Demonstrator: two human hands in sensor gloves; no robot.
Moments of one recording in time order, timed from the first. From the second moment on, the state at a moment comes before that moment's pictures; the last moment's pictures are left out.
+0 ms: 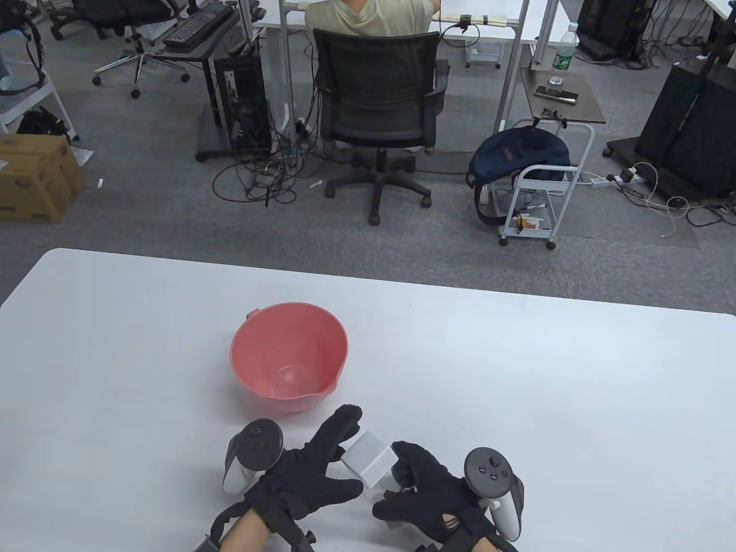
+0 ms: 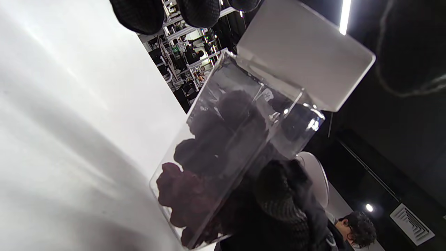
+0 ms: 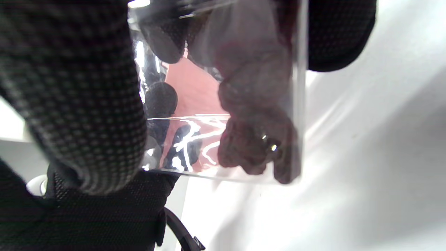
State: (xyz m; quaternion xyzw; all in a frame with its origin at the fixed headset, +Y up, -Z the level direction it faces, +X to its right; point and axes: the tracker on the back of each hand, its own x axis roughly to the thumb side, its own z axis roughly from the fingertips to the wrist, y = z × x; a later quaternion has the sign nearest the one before) left_hand -0.146 -0.750 -0.339 -0.14 -0.32 0.53 0.77; right_hand 0.129 -0.778 -0.308 0.07 0.14 0.81 0.57
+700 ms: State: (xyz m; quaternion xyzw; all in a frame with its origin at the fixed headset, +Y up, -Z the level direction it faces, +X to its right) left_hand -0.143 -0.757 -0.330 -0.07 -0.18 0.46 0.86; right_hand 0.125 -0.775 -0.303 0.04 0.08 0.86 0.50
